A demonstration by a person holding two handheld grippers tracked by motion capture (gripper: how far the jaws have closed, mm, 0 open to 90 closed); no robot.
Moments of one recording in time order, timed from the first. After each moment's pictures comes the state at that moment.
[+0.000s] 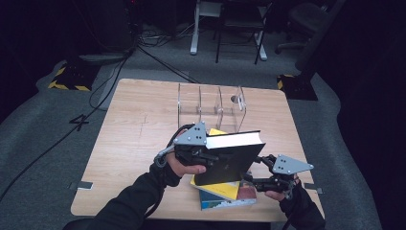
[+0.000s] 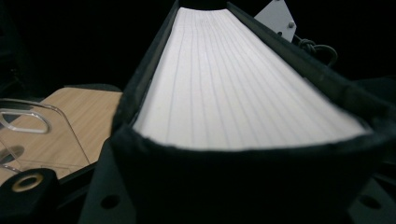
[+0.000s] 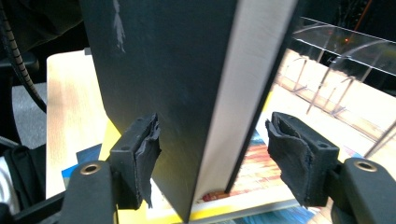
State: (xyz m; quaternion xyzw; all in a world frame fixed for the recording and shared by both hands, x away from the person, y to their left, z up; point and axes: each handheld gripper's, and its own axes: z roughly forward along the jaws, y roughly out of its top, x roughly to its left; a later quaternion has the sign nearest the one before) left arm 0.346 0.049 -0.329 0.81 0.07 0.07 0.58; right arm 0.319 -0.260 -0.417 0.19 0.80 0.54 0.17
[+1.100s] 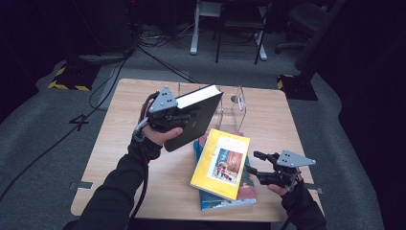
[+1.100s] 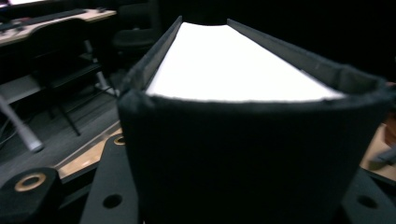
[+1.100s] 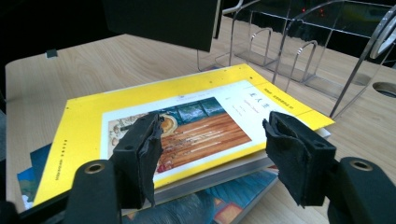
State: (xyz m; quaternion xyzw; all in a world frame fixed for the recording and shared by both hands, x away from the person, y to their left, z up) left arm 0.401 0.117 -0.306 0.77 0.25 0.23 0.55; right arm 0.336 -0.277 -0.433 0.26 0.79 0.53 0.17
